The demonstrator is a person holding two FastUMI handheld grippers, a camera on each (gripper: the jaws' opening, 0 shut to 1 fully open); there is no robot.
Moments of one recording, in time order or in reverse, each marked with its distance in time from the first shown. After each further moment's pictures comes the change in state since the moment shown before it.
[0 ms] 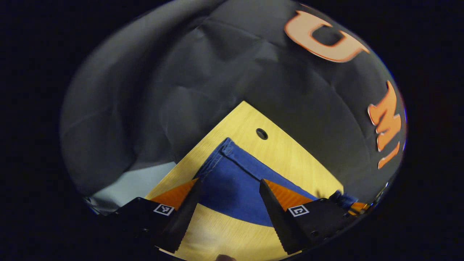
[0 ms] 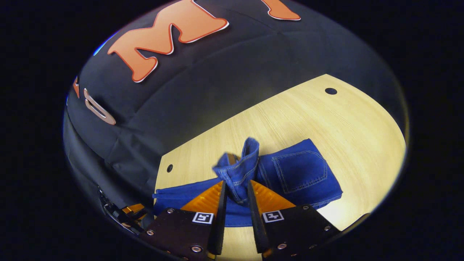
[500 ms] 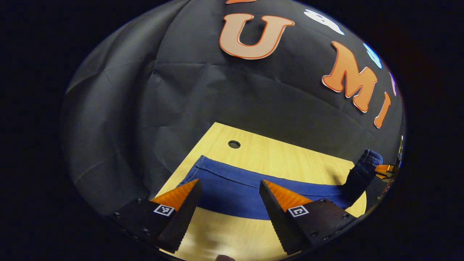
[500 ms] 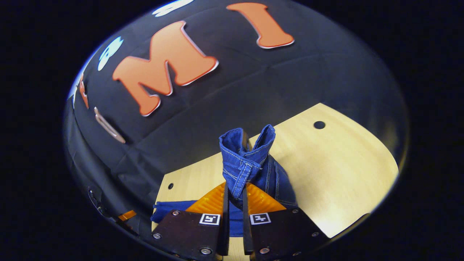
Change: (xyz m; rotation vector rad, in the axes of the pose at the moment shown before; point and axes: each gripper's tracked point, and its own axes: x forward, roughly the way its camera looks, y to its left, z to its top) left arm -0.063 -0.100 -0.016 0.389 -0.183 0.001; right arm -0.045 -0.040 0.072 -0.047 -0.149 0.053
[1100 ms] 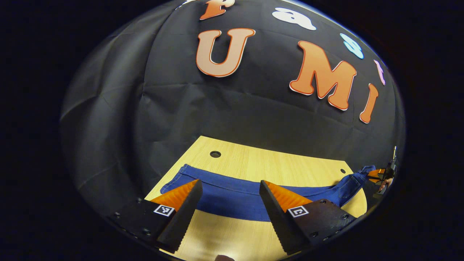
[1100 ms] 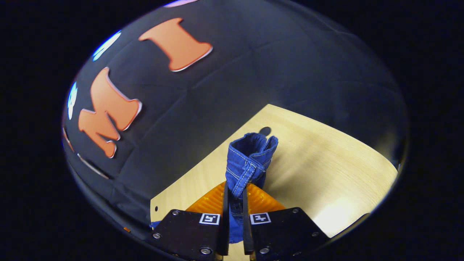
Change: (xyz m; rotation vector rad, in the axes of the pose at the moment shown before) left arm -0.066 -0.099 0.005 0.087 -0.096 -0.016; right arm -0.022 -0.166 0.051 0.229 -0.092 -0.150
